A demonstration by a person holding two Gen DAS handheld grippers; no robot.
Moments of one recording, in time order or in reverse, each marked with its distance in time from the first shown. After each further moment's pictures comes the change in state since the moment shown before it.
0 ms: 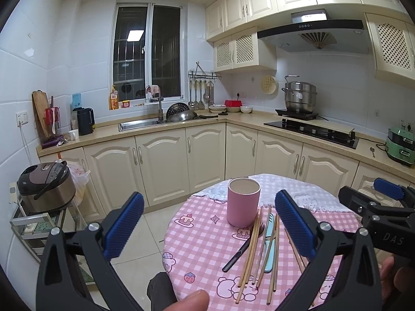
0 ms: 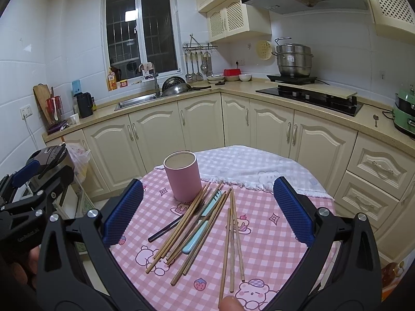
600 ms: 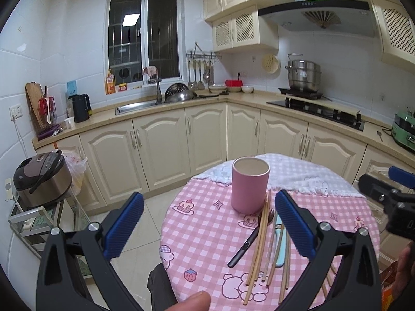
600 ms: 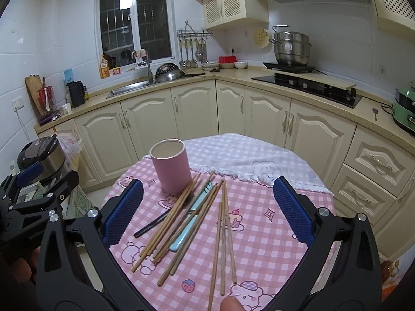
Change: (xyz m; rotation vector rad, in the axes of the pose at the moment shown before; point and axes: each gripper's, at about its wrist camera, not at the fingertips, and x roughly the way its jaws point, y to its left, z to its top) left arm 0.058 0.000 -0.017 0.023 0.116 0.011; right arm 0.036 -0.015 -0.005 0.002 0.084 -0.039
